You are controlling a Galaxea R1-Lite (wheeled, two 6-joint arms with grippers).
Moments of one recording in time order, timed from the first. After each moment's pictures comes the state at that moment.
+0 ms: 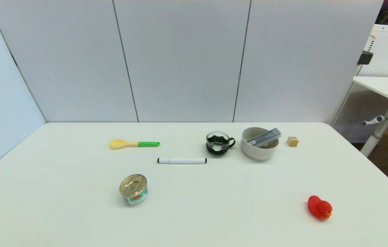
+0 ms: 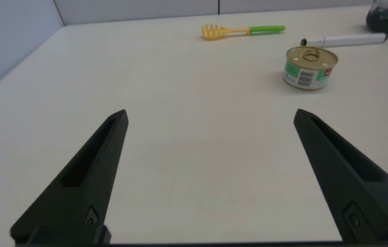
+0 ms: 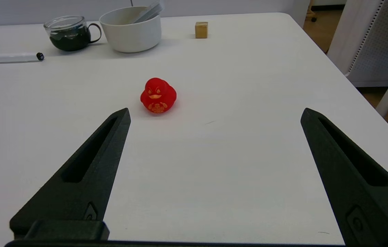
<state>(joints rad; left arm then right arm) -0.01 0.00 0.00 0.00 -0.04 0.05 0.00 0.00 0.00 0.00 0.00 0.04</state>
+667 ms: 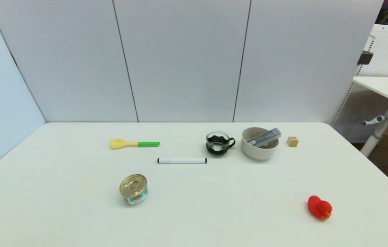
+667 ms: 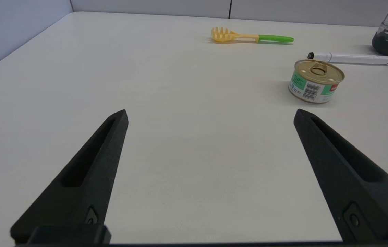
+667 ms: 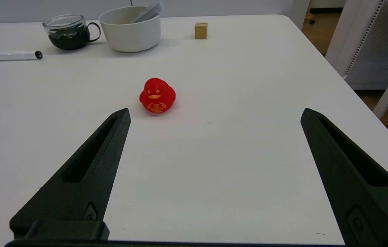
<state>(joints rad) -0.01 0.00 0.00 0.00 0.00 -0.03 0.00 0.00 0.00 0.00 0.00 0.02</state>
